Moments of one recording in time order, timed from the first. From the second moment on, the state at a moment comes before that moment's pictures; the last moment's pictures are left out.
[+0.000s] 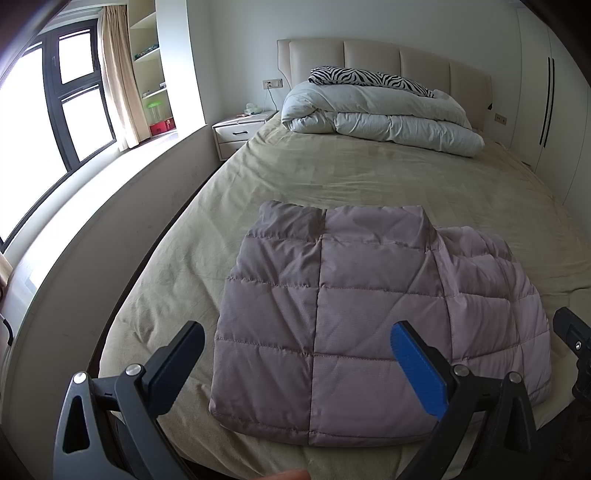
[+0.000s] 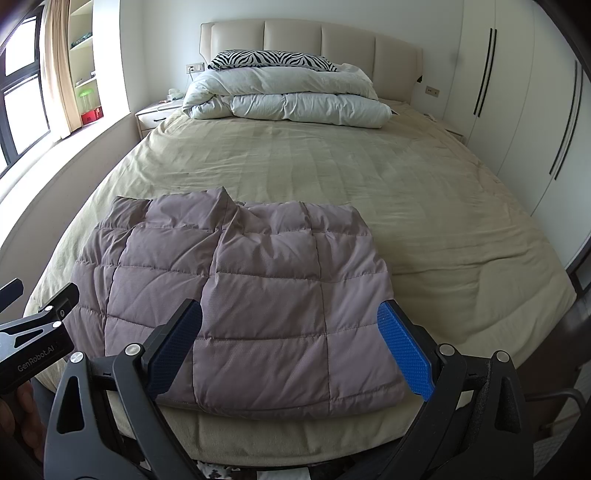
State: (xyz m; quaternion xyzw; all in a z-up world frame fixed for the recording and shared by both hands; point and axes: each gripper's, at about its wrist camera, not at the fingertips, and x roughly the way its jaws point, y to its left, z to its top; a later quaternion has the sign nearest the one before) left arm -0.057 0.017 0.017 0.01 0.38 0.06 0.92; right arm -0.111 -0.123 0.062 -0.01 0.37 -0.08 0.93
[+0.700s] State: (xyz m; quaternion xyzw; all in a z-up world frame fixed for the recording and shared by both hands) left arm -0.060 0.014 0.012 0.00 0.39 0.05 0.92; right arm -0.110 -0.123 0.060 -0.01 0.37 -0.08 0.93
